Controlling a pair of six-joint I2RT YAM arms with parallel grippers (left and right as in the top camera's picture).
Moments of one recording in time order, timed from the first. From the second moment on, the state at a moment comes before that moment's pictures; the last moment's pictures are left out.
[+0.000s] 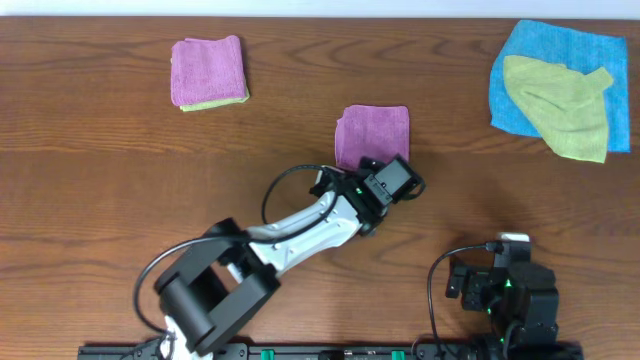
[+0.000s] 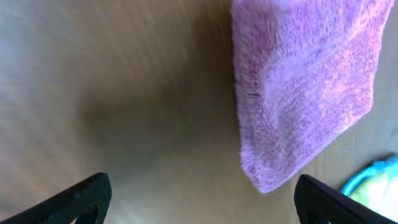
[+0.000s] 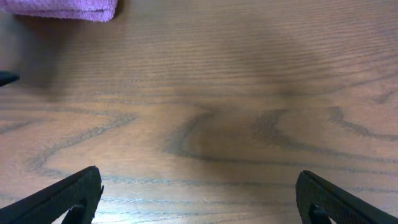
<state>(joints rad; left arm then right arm) -0.93 1.96 1.27 -0.37 -0.27 -2.09 0.05 0.24 0.38 -0.94 0.07 0.12</state>
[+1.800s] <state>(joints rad) -0.75 2.04 1.26 0.12 -0.50 -2.08 0.05 0.24 0.38 -0.94 0.07 0.12</state>
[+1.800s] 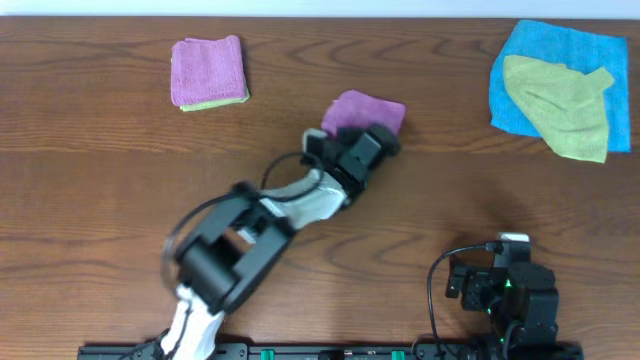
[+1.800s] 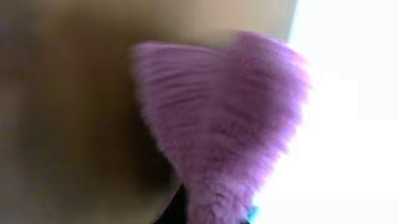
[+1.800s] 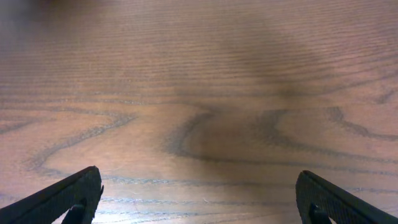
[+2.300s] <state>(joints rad) -0.45 1.71 1.26 0.14 -0.57 -2.04 0.05 0.24 0.38 -0.94 0.07 0.12</state>
